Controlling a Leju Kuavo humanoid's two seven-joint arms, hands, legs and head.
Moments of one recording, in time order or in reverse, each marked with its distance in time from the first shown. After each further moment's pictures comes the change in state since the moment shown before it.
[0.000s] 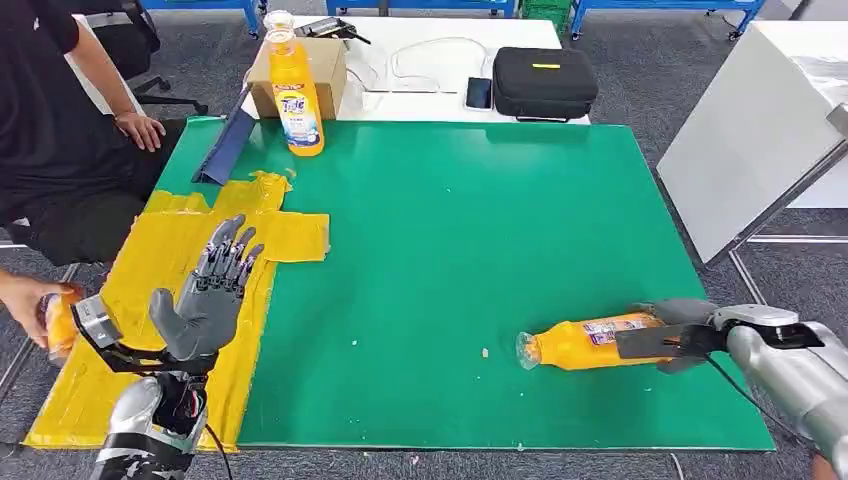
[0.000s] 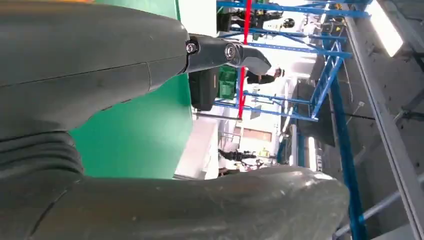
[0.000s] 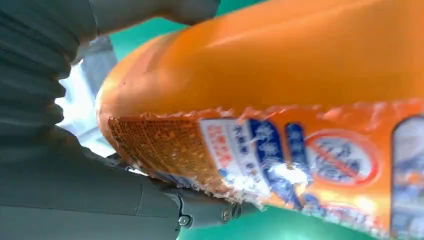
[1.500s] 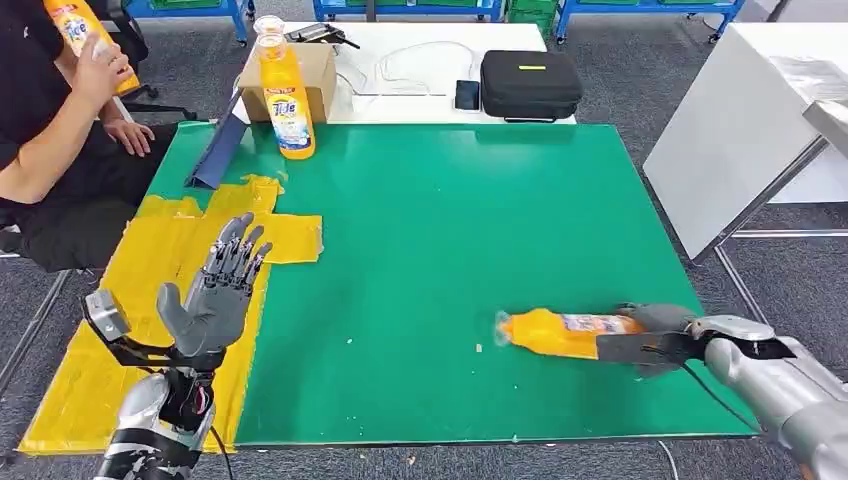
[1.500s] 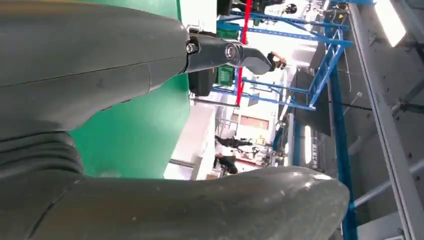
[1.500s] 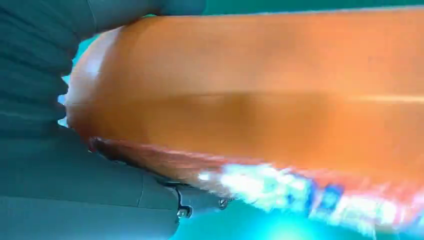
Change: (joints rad) left arm -0.002 -0.004 -0.018 0.014 0.044 -0.013 0.016; right arm 0.078 0.039 0.000 -0.018 -0.332 -0.113 -0.018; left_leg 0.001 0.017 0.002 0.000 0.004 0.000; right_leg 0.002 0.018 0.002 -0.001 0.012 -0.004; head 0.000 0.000
